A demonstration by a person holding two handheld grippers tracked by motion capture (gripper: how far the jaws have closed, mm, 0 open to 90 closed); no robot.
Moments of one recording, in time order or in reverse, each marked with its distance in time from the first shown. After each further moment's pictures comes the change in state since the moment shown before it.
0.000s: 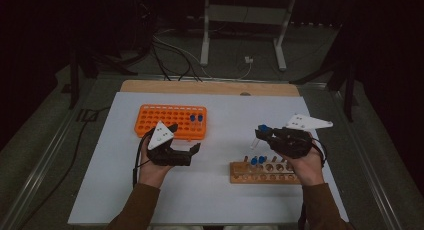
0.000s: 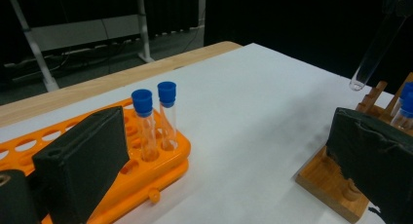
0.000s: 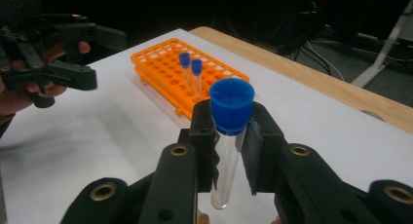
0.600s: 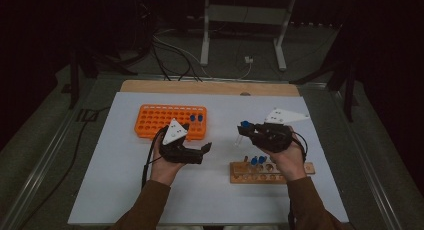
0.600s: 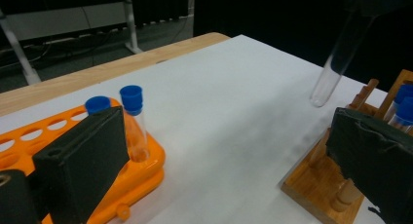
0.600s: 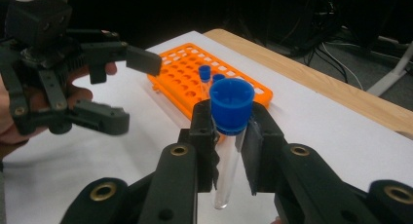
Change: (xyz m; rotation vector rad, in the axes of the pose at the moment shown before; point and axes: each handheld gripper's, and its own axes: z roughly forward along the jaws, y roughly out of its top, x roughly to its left) left arm -0.014 0.006 0.025 0.045 -0.045 -0.008; right arm 0.017 0.018 0.038 0.011 0.041 -0.018
